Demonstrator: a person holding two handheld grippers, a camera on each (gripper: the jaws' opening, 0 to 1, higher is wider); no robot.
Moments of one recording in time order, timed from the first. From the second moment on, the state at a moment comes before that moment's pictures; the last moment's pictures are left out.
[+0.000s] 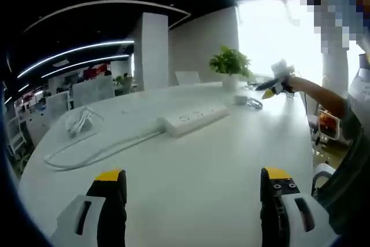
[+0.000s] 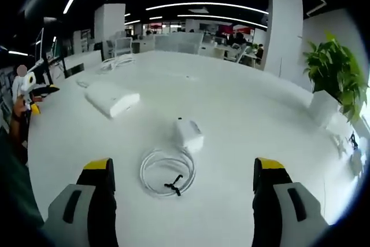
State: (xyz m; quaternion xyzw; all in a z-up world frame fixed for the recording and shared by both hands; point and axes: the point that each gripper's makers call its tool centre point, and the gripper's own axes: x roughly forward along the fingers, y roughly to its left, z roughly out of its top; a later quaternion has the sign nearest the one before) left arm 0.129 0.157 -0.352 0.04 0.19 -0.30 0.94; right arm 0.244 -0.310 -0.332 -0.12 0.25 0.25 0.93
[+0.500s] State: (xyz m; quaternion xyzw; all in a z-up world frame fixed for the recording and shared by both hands) left arm 0.129 0.161 -0.350 0.04 0.18 -0.29 0.94; right arm 0.265 -0.302 -0.340 -0.11 0.26 0.25 0.93
